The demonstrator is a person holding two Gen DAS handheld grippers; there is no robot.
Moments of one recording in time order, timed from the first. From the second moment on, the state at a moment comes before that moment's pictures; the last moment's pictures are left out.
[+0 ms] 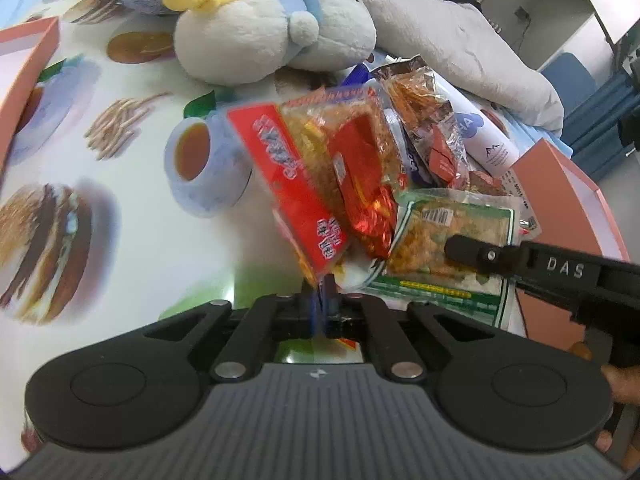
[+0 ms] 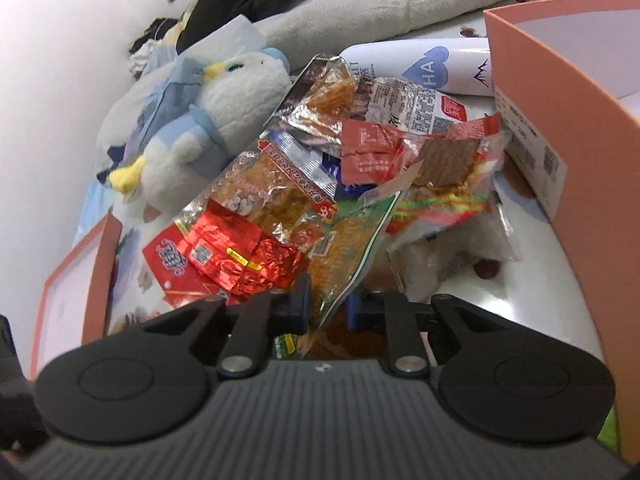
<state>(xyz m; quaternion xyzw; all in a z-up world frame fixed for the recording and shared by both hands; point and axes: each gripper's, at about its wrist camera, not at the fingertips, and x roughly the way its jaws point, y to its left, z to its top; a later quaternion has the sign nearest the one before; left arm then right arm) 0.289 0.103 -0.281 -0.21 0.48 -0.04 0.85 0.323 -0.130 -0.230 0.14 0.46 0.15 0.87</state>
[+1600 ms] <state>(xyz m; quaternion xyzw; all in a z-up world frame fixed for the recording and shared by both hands) 0.128 0.045 -0.247 -0.06 0.52 -0.05 0.85 0.123 -0.161 -0.192 0.04 0.44 0.14 0.89</state>
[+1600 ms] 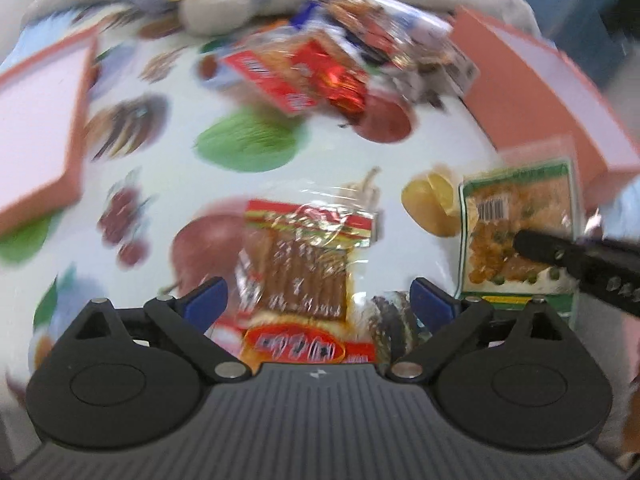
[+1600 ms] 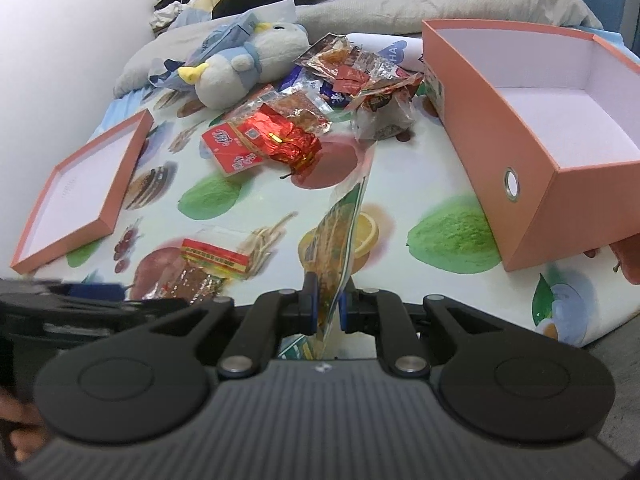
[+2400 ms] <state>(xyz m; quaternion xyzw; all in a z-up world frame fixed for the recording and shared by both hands) 0.154 0.030 -0.290 0.01 0.54 -0.01 0.84 0.121 -0.165 -0.199 0.04 0.44 0.14 0.88</state>
